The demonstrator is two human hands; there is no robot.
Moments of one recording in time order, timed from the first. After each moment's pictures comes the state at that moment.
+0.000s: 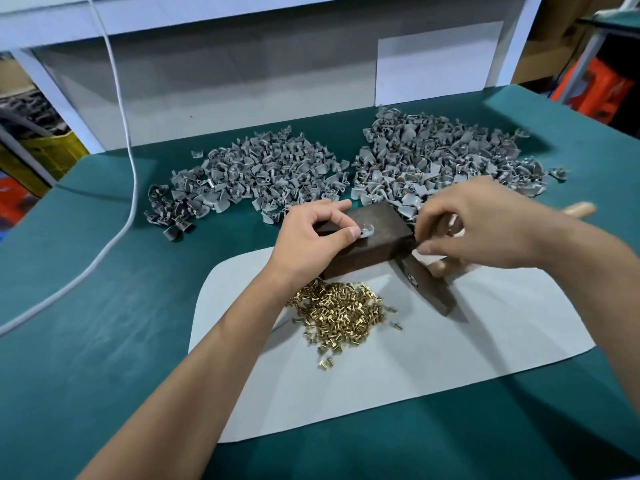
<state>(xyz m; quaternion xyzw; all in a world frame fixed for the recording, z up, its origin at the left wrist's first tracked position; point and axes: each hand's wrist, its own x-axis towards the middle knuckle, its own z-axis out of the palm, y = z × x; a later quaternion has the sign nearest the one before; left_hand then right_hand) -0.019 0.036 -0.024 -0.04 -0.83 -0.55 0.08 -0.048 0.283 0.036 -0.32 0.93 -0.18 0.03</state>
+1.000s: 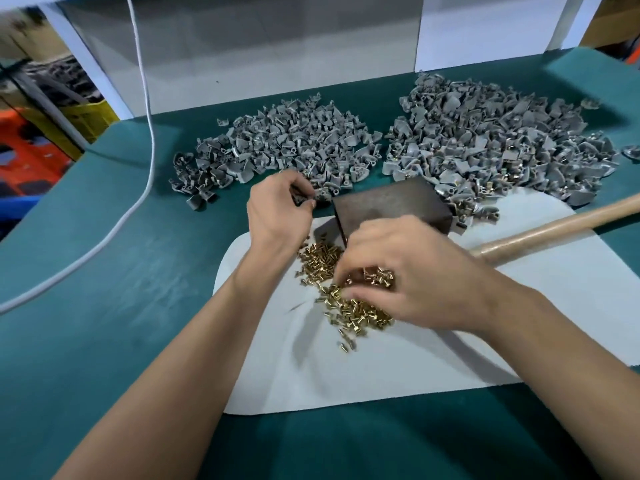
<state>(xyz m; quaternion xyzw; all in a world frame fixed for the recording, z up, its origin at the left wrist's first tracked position) -0.041 -0.013 -0.052 0.16 -0.89 -0.34 0.24 0.000 0.200 -0.007 -0.53 0.81 -0.25 -0.02</state>
